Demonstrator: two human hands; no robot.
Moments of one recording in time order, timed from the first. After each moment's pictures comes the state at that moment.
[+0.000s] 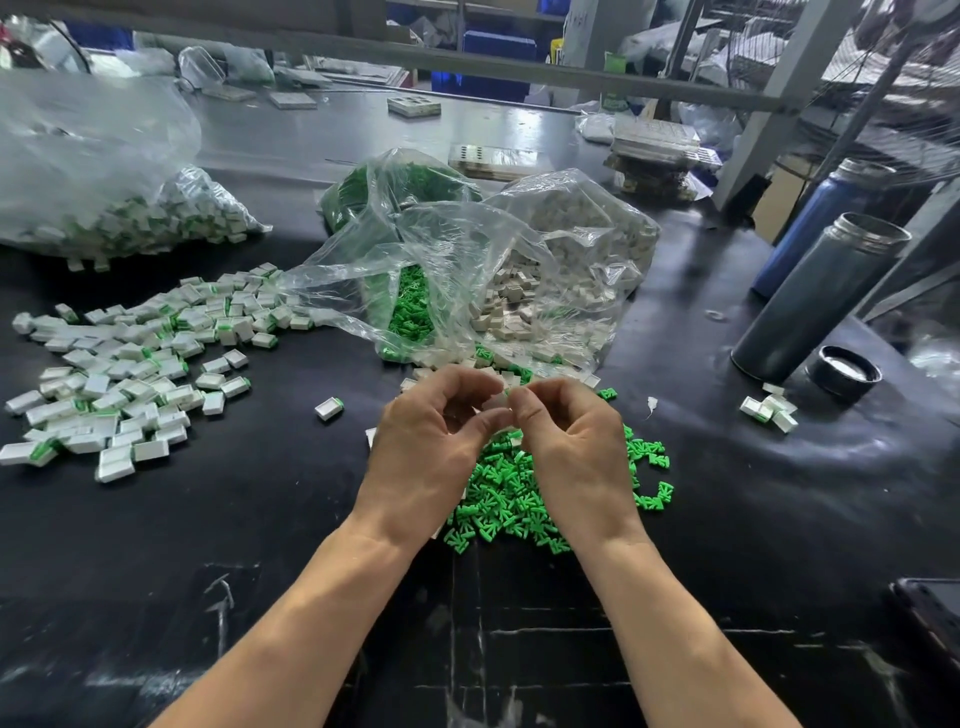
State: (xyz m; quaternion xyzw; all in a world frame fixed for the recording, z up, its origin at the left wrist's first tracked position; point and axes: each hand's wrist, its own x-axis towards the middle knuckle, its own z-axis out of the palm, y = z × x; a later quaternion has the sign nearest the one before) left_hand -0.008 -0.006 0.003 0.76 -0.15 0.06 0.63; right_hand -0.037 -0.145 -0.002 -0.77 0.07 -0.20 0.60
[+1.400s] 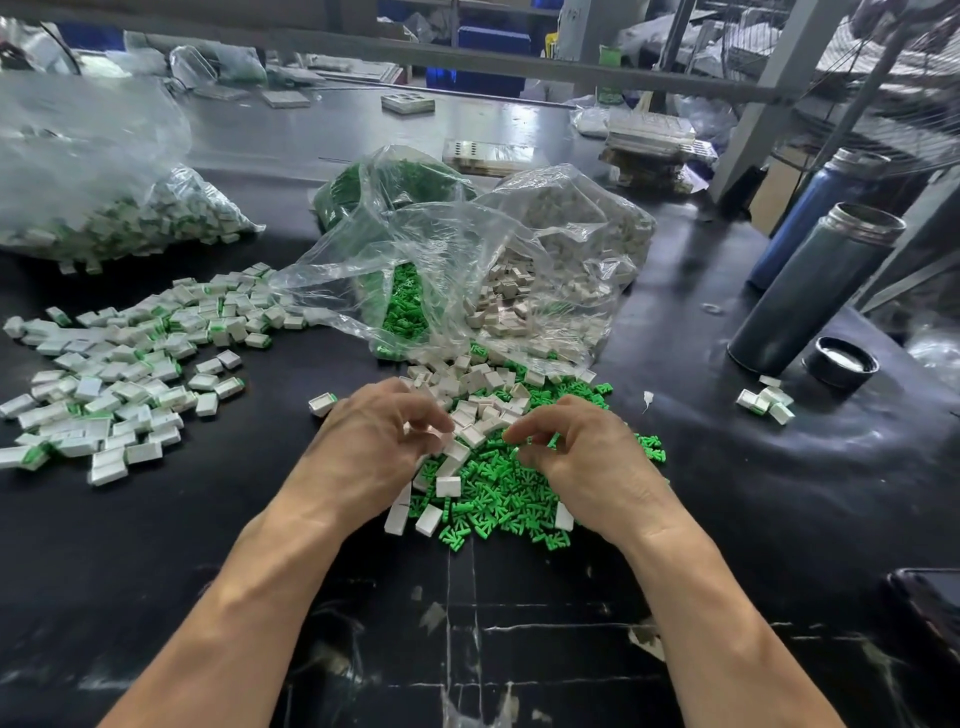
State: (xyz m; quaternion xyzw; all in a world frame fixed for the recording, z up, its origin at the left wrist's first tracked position) left_hand 0.012 0.039 0.007 0.92 -0.16 -0.04 0.36; right_hand -0.046 -0.177 0.012 -0.93 0.07 -0.02 0.35
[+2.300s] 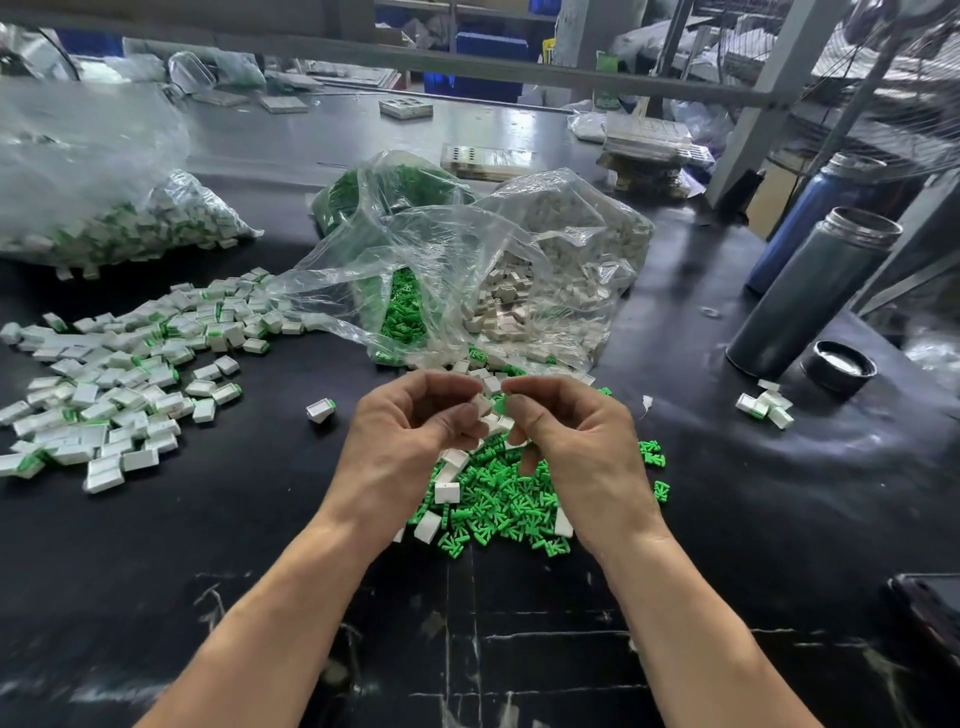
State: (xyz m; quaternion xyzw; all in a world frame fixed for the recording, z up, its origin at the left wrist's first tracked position) left_hand -0.005 0.005 0.012 0.65 -0.11 -0.06 0.75; right_hand -0.042 -0.155 0.013 -0.71 0.06 -0.15 0.68
